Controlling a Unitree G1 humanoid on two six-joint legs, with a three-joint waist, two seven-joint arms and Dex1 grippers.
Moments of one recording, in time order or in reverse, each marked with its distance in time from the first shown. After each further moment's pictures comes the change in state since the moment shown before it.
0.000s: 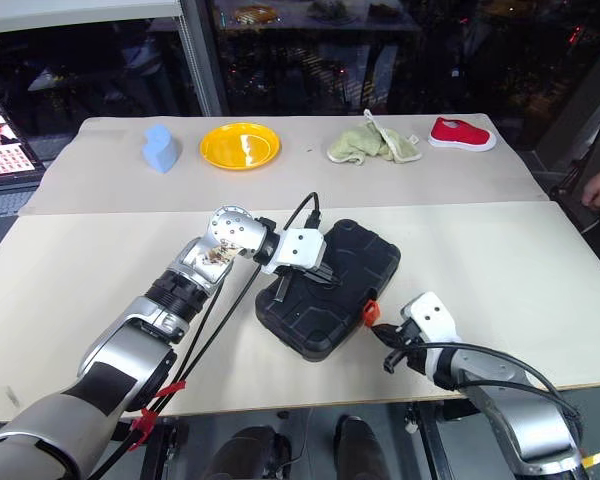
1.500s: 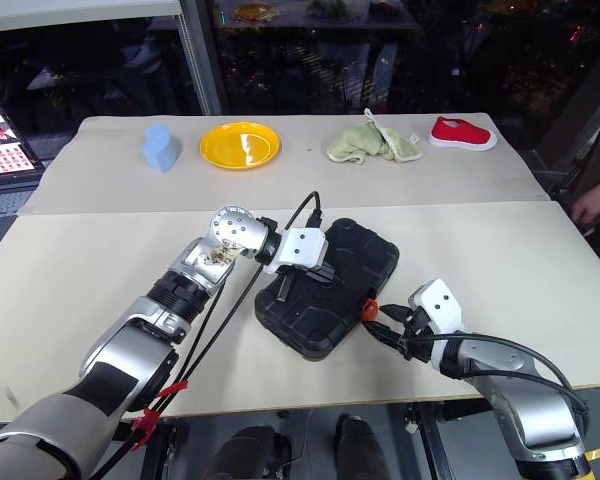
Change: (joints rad) left arm 0.000 -0.006 0.003 0.000 0.002 -0.001 0.008; right arm -0.029 -0.029 -0.047 0.059 0.034 -0.091 0.151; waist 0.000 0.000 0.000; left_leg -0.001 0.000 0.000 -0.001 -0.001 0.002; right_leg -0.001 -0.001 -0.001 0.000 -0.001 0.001
